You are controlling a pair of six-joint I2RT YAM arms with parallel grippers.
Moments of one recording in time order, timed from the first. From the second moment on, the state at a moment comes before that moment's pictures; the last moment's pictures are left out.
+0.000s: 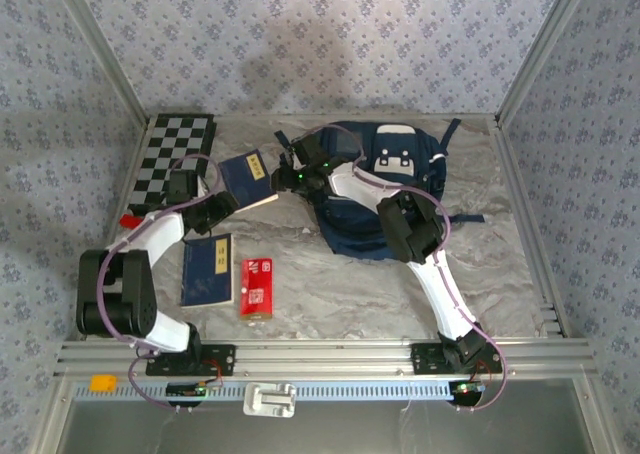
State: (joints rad) left arm -0.04 1.49 0.83 -0.29 0.23 -0.62; right arm 0.67 2.38 1.93 -0.37 -0.25 0.60
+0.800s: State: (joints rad) left arm -0.04 1.84 1.05 -0.19 0.30 -0.65; right arm 0.68 2.56 2.21 -0.47 -0.35 0.58
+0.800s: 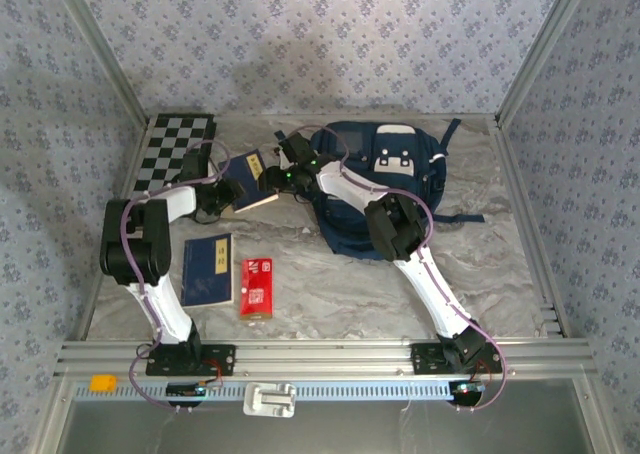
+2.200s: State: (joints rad) left arm -0.11 1.69 0.93 -0.29 0.32 -0.57; right arm 0.84 1.96 1.45 -0.39 -0.23 0.73
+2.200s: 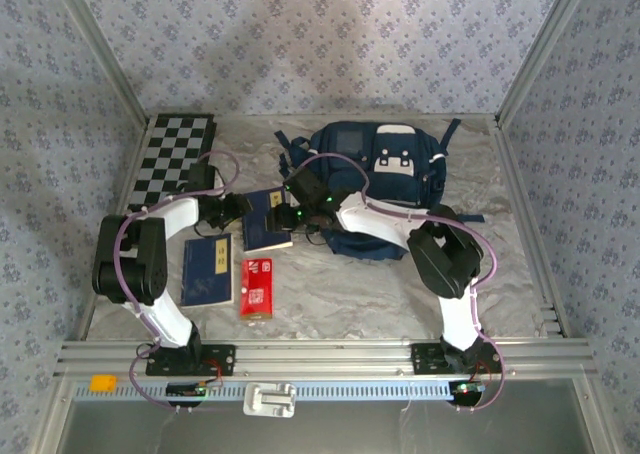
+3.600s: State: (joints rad) left arm -0.17 1.69 0.88 -0.24 0.33 -0.58; right arm 0.78 2.21 1.77 -0.57 -0.30 0.68
